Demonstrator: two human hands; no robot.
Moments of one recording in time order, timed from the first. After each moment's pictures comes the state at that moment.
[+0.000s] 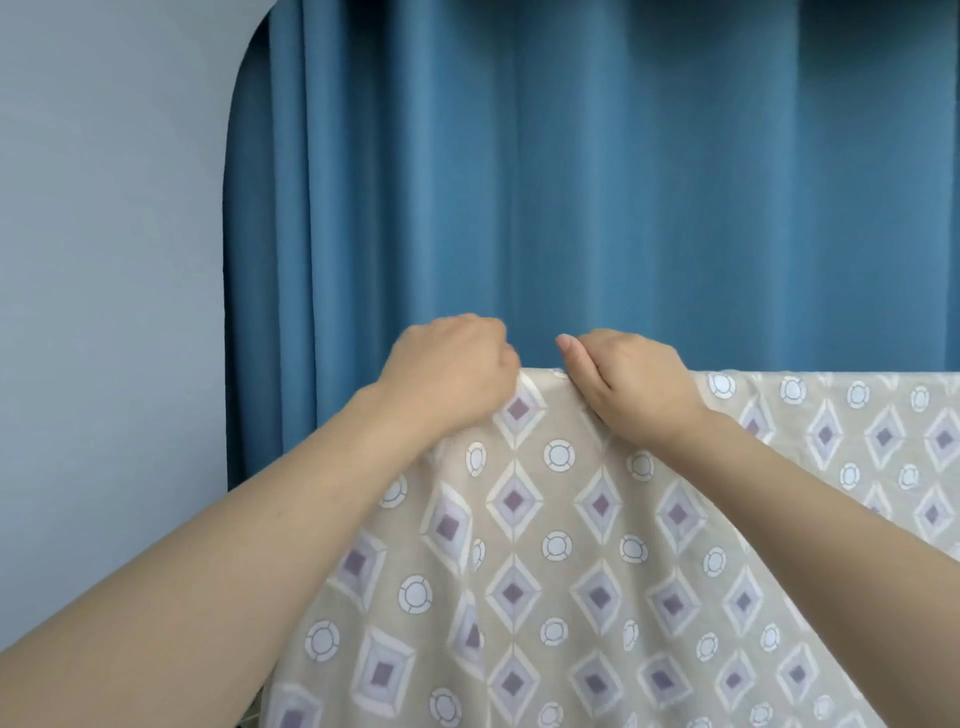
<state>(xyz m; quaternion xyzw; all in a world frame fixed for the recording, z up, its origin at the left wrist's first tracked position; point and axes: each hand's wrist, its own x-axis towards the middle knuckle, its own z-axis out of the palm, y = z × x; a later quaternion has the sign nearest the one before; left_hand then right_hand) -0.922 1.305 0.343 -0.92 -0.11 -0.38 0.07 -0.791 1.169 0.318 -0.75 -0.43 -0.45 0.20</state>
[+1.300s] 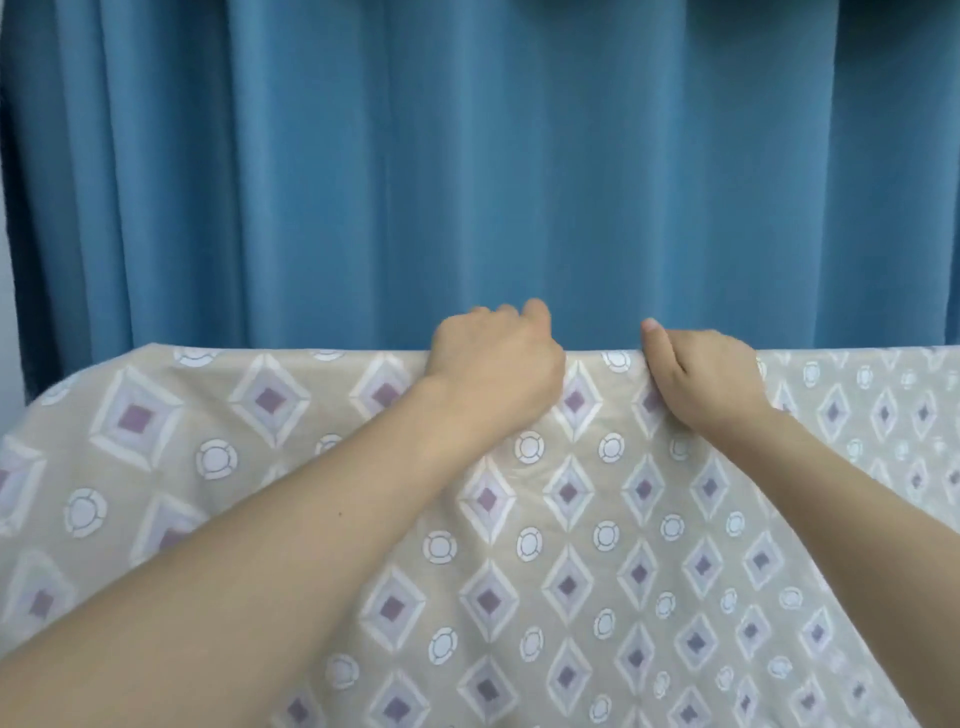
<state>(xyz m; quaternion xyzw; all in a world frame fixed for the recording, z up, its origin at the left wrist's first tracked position) -0.797 1.144 0.325 -0.89 -0.08 -0.40 0.19 -0.654 0.984 0.299 -0.83 -0.27 -0.46 0.18</state>
